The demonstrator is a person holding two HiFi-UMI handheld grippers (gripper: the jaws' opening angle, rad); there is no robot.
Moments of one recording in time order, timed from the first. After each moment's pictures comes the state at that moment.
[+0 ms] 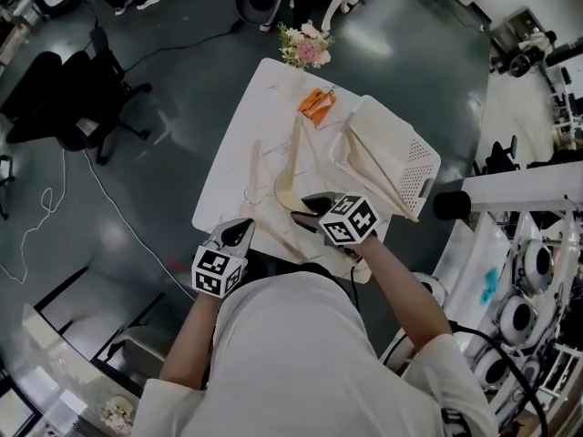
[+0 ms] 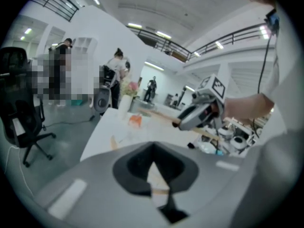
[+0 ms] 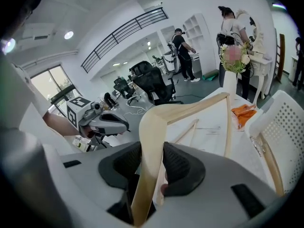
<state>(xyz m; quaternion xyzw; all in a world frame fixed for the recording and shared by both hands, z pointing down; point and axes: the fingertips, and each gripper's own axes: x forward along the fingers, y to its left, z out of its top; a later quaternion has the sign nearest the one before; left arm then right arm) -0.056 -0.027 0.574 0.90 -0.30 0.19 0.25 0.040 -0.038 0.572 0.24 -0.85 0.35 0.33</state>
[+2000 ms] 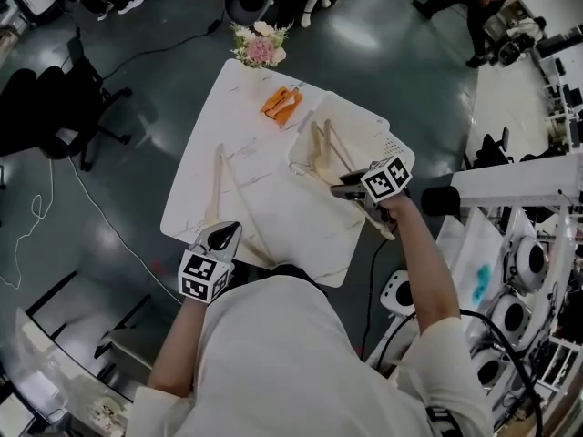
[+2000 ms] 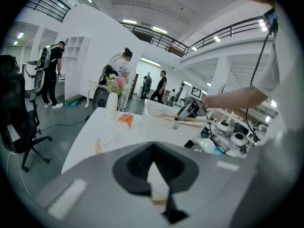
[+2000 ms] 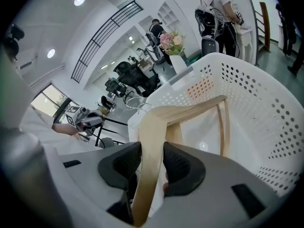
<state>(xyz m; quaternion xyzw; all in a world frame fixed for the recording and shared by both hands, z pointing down) 0.031 -0.021 0.568 0.90 -0.29 0.21 0.23 0.280 -0.069 0.612 0.23 -0.79 0.46 0.34</state>
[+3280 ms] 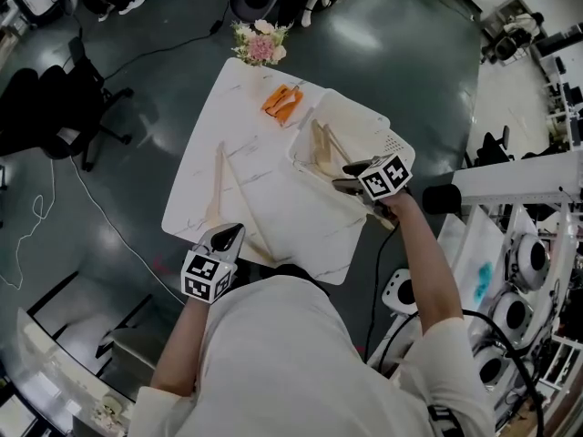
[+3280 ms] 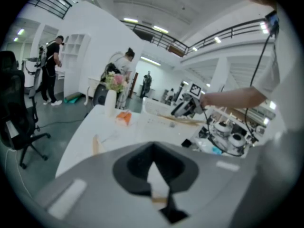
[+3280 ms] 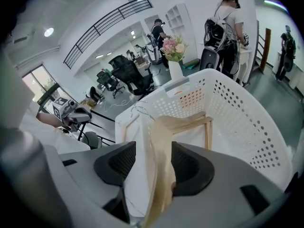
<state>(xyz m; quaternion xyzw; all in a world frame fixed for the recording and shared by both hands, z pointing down) 0.032 -0.008 0.572 0.90 -0.28 0.21 0.25 0.290 -0.081 0.606 0.29 -0.79 0.38 0.39</state>
